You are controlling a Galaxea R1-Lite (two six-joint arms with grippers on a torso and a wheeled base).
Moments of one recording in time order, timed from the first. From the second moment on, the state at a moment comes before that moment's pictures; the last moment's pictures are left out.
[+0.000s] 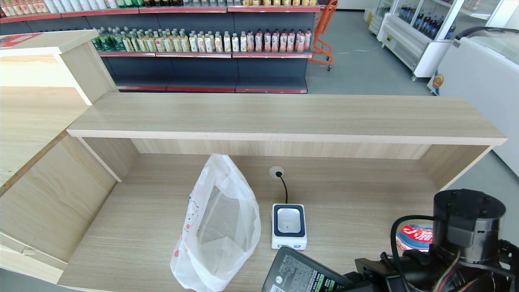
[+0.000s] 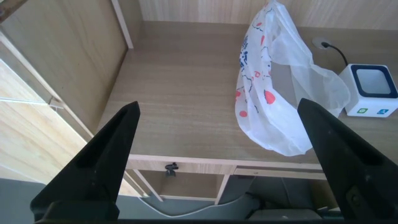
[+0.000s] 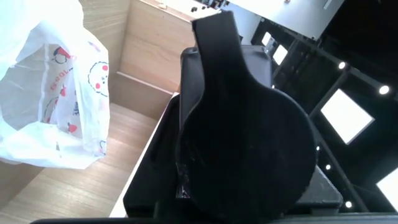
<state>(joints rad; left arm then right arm) 0.00 0.00 0.00 0.00 -0.01 0.00 0.68 1.59 -0.33 -0.98 0.89 -2.52</state>
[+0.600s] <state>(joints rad) 0.00 0.00 0.00 0.00 -0.01 0.00 0.68 1.59 -0.33 -0.98 0.89 -2.51</state>
